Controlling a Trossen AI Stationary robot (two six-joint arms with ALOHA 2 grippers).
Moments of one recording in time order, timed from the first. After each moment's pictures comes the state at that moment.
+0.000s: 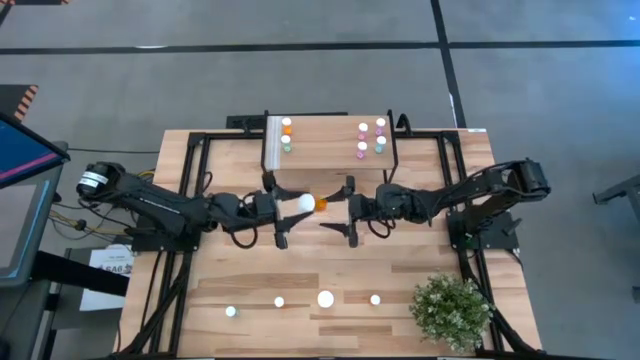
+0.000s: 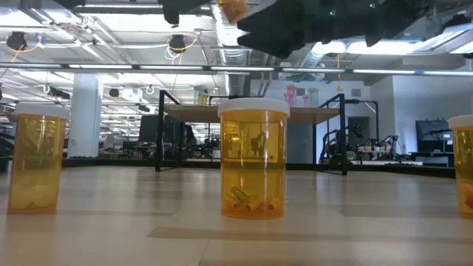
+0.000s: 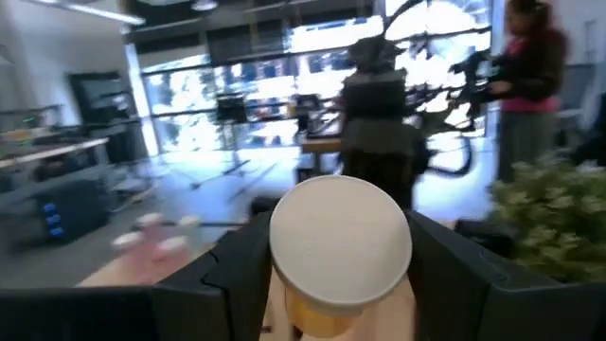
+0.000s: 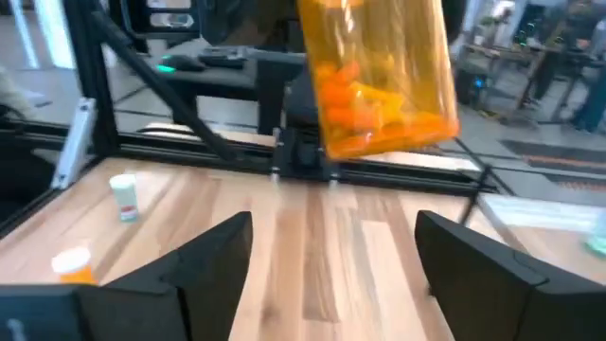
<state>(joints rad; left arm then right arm) -0.19 1.25 0.67 0.70 -0.42 0.13 0.05 1.49 0.76 0.65 0.06 -0.11</state>
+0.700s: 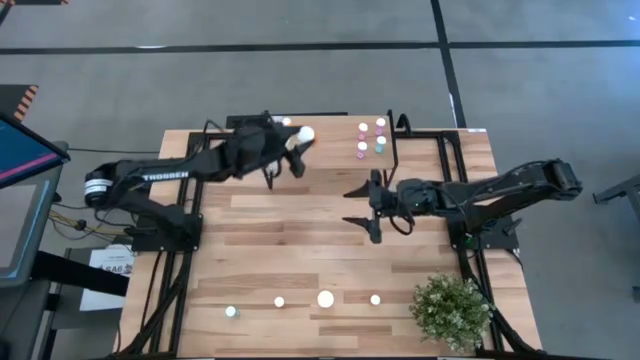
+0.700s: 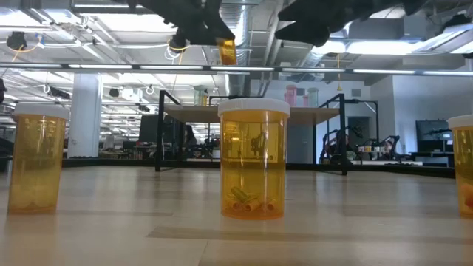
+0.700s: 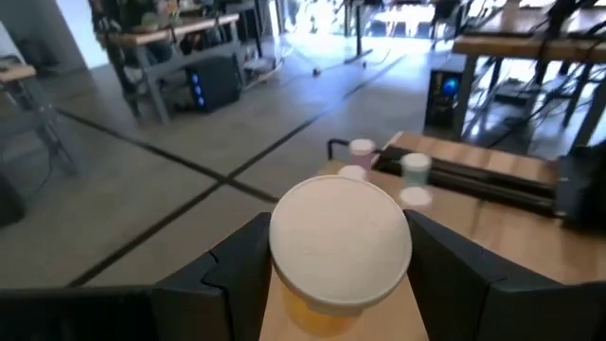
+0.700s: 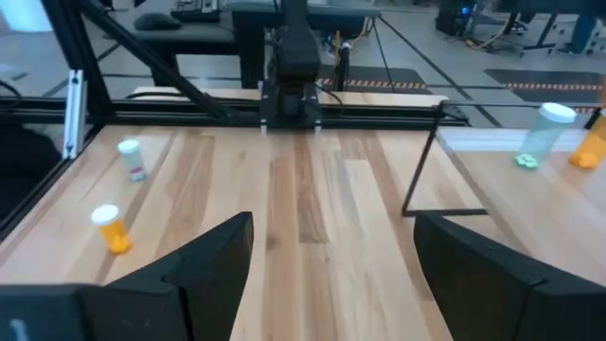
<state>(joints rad) 0.31 1.34 1.06 0.08 -0.32 0.01 0.09 1.20 0.76 0.18 0.16 0.00</state>
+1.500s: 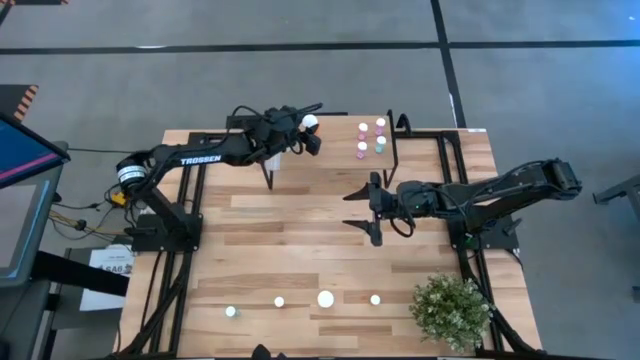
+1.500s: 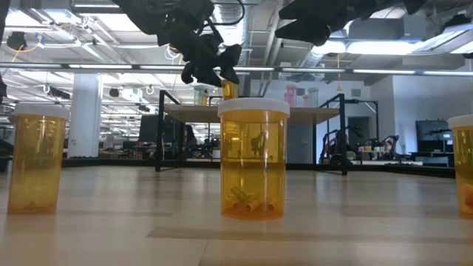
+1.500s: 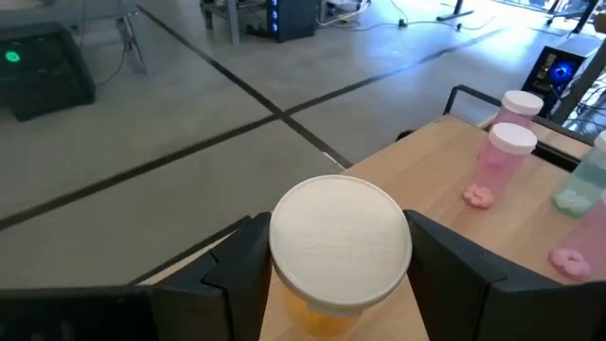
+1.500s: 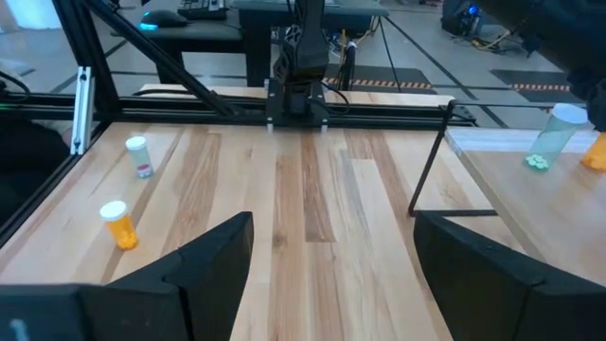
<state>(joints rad) 0.45 1.61 1.16 0.08 -0.39 -0.21 0.10 1.20 0.76 0.18 0.16 0.00</state>
